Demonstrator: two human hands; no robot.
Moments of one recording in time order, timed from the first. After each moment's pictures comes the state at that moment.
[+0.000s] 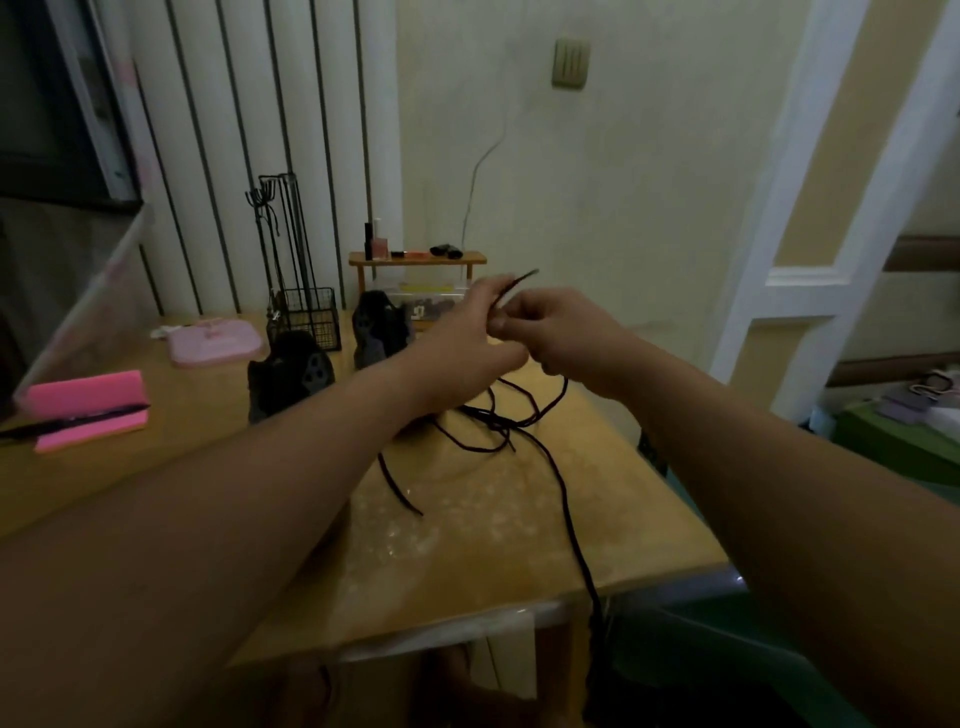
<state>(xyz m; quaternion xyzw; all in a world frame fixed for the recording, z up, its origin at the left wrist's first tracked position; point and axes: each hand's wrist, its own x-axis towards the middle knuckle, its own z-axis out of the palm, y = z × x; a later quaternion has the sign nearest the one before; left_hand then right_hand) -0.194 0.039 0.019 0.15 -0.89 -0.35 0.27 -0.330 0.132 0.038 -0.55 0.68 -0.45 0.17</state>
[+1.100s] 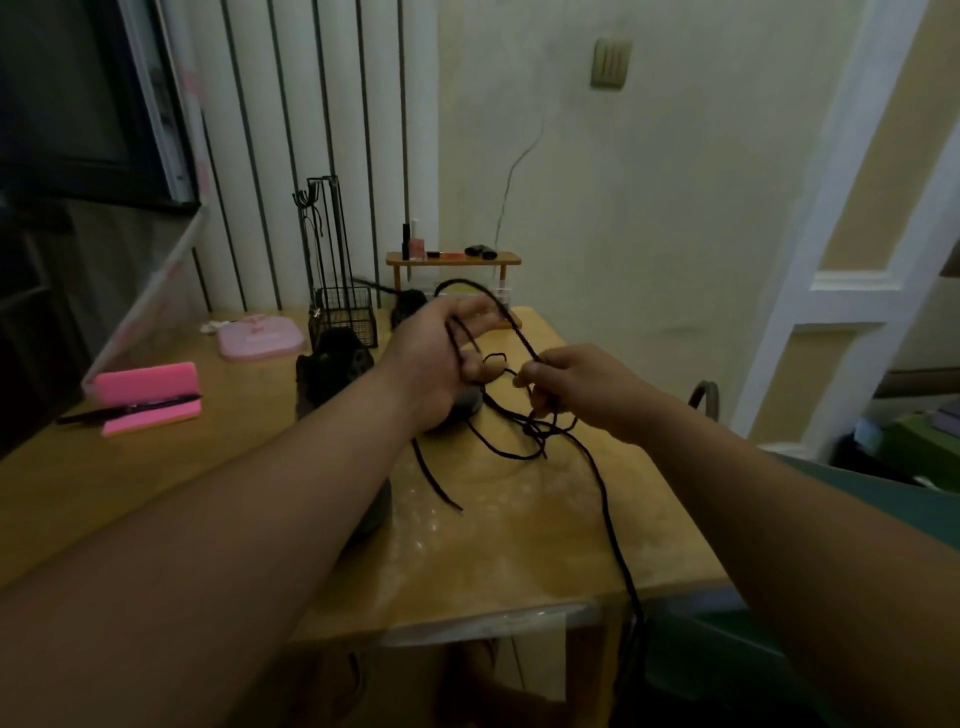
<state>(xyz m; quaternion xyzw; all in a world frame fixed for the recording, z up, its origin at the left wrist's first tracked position) -0.164 0.019 0.008 0.21 -0.51 -0.76 0.33 -0.328 0.121 -0.010 -0.53 0.72 -0.40 0.19</state>
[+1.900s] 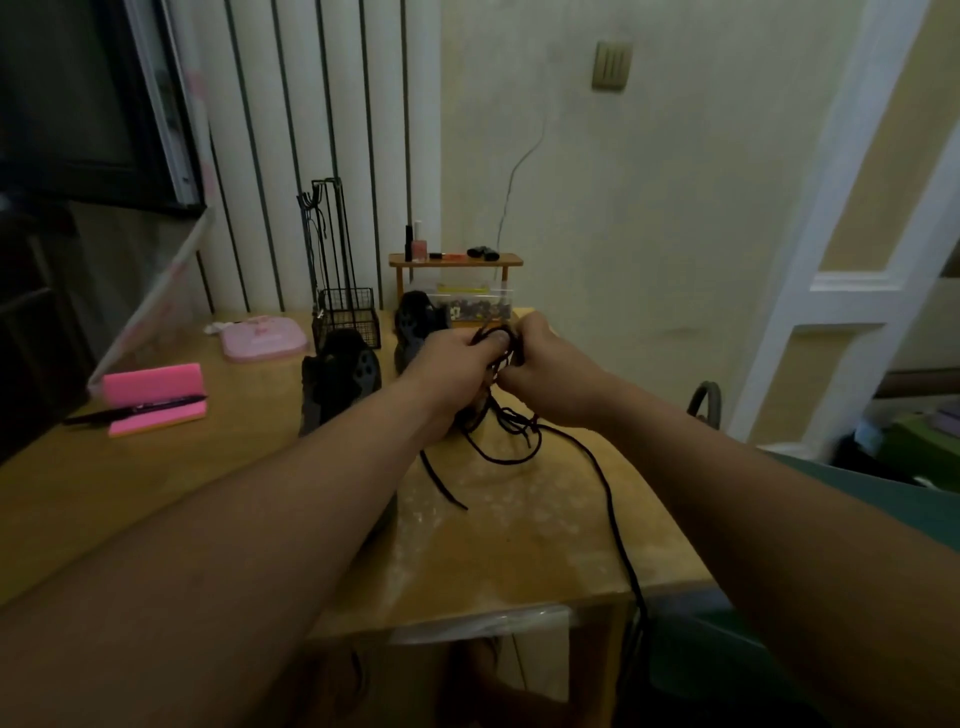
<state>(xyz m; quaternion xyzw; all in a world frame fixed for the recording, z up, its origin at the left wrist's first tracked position) -0.169 0.023 -0.006 0.28 -0.70 -0.57 0.33 -0.288 0.107 0.008 -0.60 0.72 -0.33 0.11</state>
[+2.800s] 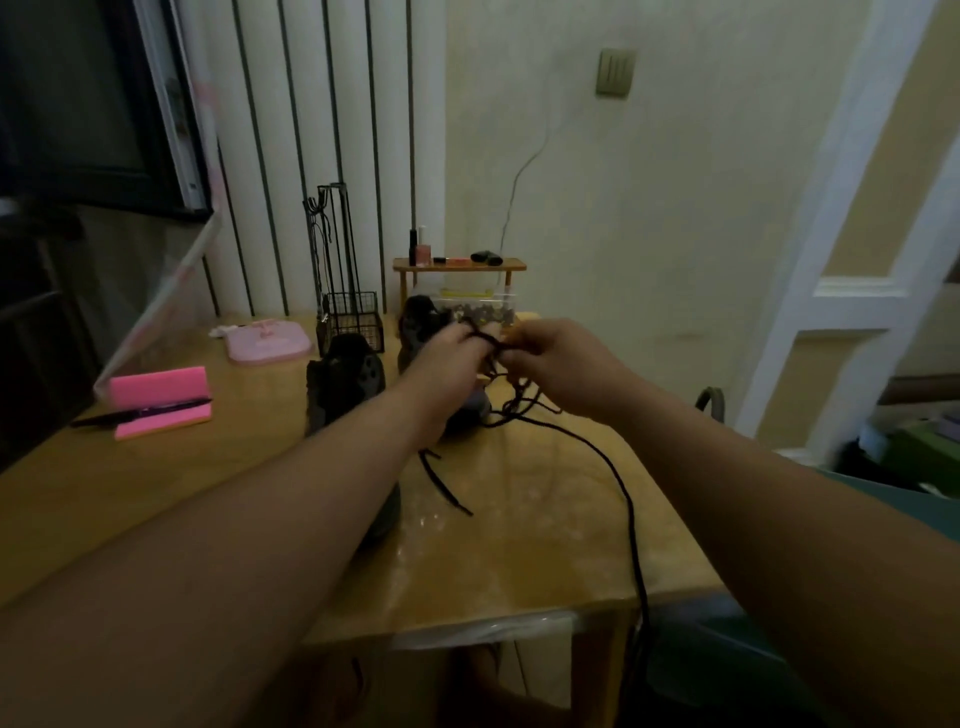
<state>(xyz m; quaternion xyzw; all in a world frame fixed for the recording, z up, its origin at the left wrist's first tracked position) -0.166 0.008 -0.010 0.28 -0.69 -0.59 0.33 -0.304 0.099 0.009 -0.59 0.71 -0.38 0.06</state>
